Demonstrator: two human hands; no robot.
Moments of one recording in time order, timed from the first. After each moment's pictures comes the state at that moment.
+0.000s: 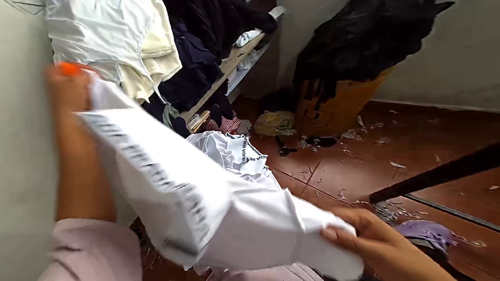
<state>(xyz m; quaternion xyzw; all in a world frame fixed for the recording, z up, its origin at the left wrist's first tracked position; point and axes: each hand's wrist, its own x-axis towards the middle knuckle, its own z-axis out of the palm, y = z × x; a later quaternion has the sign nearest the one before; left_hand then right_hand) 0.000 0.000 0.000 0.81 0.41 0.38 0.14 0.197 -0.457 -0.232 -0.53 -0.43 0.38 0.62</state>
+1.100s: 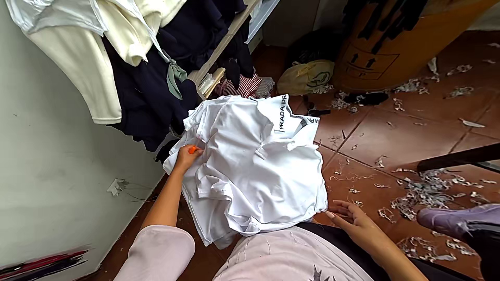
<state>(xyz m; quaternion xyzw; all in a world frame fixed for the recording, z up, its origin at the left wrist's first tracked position) -0.054 -0.008 -0.339 0.82 0.44 0.07 0.36 0.166 -0.471 -0.445 -0.77 -0.12 0.44 0.45</state>
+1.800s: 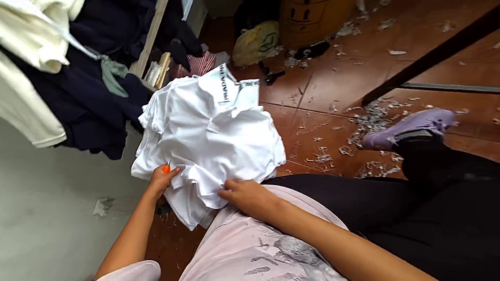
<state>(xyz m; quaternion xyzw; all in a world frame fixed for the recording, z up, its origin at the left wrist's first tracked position) -0.083 -0.096 -0.316 0.71 0.57 -0.11 0.40 0.066 -0.372 -0.348 -0.67 -0.63 0.27 0.28</state>
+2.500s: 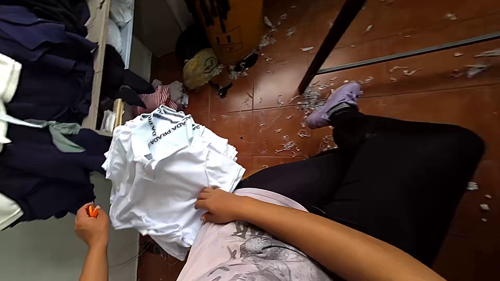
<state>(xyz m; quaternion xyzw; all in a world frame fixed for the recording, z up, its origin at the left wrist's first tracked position) -0.105 -0.022 -0.273 0.89 0.46 0.07 0.01 0.082 -0.370 -0.355 -0.61 -0.56 0.46 0.33</state>
